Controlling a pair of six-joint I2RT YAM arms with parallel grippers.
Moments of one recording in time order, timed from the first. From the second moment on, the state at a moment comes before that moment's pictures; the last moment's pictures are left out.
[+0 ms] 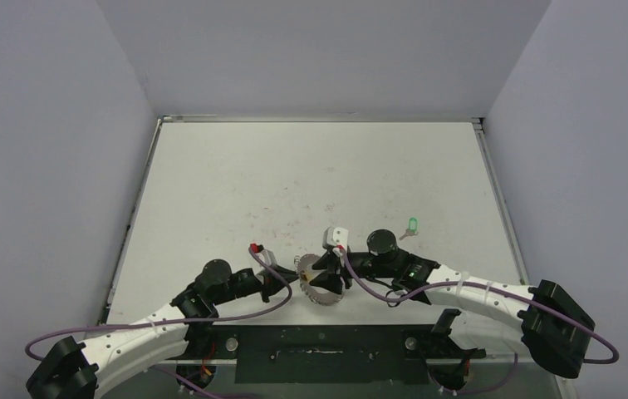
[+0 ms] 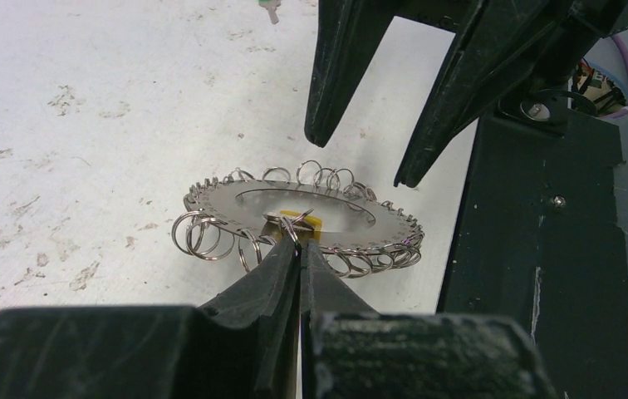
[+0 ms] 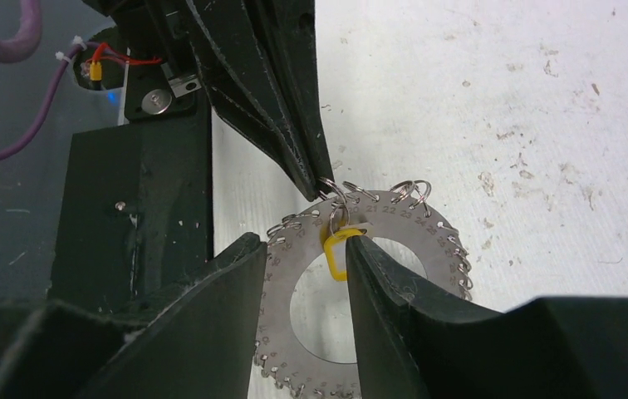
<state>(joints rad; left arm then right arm) -0.83 0.66 0.07 0.47 0.36 -0.09 0.93 1.11 0.47 0.30 -0.52 -0.05</state>
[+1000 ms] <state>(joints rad) -0.84 0.67 0.06 0.52 0.41 -0.09 0.95 1.30 0.45 0.49 -0.58 -0.23</state>
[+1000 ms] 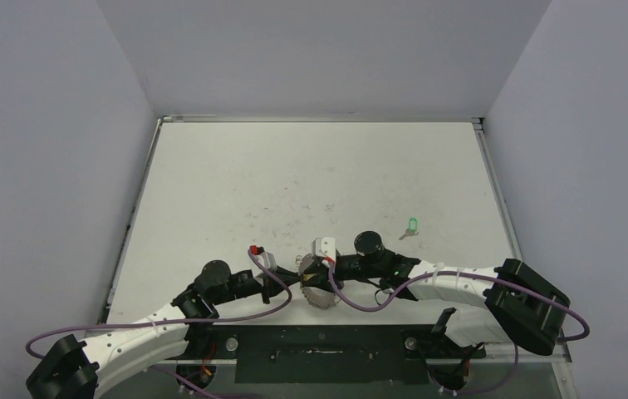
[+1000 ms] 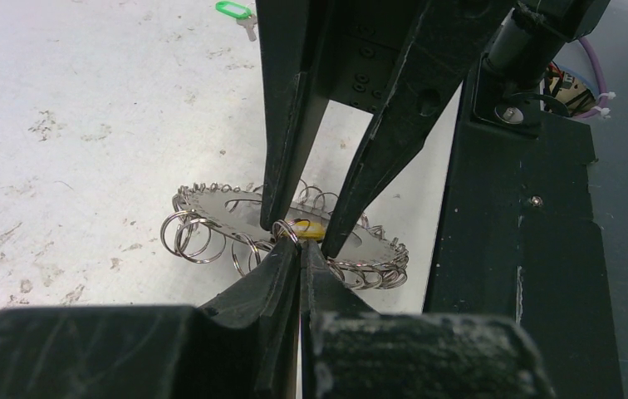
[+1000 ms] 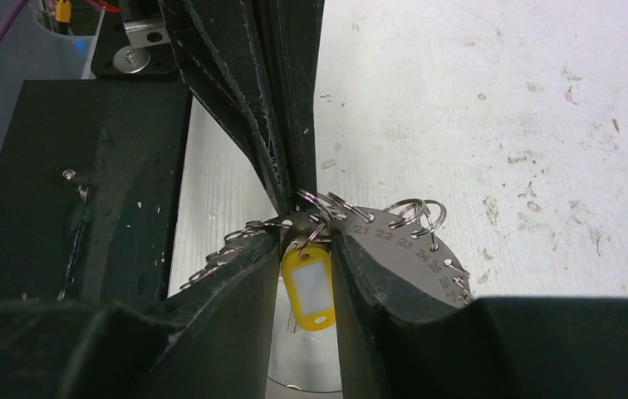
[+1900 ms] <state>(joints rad) -0.84 0.67 0.06 0.53 0.41 -0.09 0.95 1.30 0.45 0.53 -0.59 -0.26</state>
